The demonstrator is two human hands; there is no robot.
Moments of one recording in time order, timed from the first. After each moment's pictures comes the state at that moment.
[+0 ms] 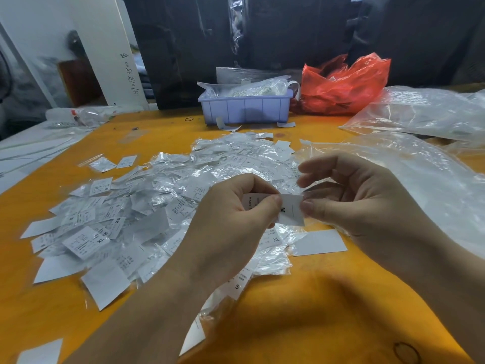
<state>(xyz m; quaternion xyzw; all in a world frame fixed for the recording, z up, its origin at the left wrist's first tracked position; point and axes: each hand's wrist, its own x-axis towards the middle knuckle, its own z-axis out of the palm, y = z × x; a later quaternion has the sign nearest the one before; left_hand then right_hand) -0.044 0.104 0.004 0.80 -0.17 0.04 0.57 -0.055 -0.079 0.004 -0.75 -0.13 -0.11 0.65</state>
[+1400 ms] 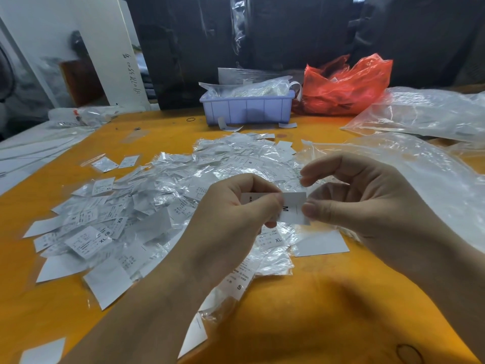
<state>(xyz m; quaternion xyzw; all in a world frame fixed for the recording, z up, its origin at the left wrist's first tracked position) -0.040 0.108 0.008 0.74 -0.18 -0.02 0.64 -0.060 -0.080 0.012 -0.72 -0.15 -0.07 0.67</state>
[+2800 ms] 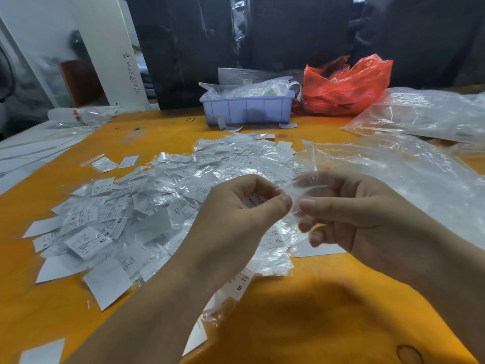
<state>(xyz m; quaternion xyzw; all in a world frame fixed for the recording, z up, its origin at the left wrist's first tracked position) -0.041 0.105 0.003 0.75 -0.19 0.00 0.63 -0.056 -0.079 0.009 -0.64 -0.09 0.08 0.76</state>
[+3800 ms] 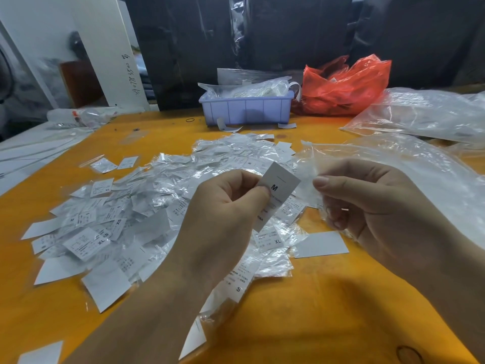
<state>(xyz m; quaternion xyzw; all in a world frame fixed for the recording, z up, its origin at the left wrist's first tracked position) -0.044 0.106 0.008 0.75 -0.15 0.05 0.64 -0.055 -0.081 0.009 -0.67 -0.08 -0.05 0.73</state>
